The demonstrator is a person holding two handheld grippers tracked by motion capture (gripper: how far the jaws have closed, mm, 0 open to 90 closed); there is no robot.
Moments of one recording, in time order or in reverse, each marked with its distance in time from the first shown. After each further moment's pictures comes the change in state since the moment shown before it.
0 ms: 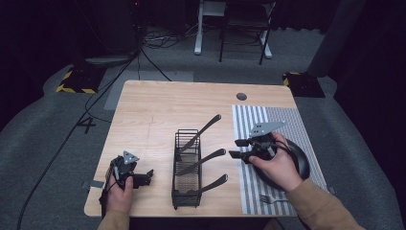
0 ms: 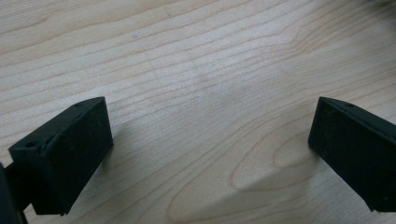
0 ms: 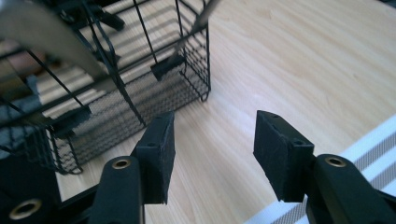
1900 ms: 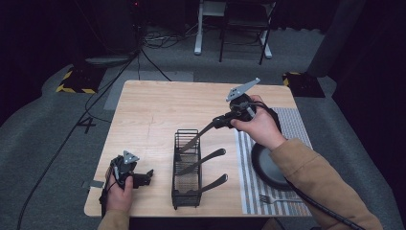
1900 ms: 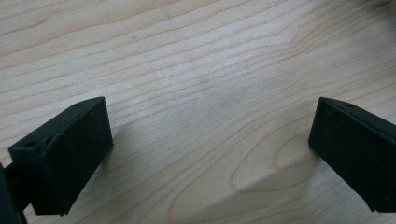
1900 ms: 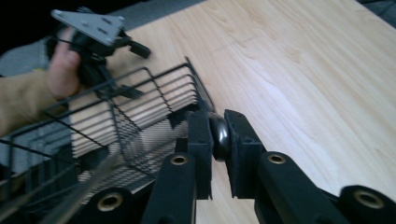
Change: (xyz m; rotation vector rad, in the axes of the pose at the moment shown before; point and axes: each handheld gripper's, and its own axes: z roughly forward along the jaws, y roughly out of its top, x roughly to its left) left arm 0.001 0.001 0.000 0.001 -0.005 0.006; right arm -0.025 0.105 0.025 0.094 0.160 -0.081
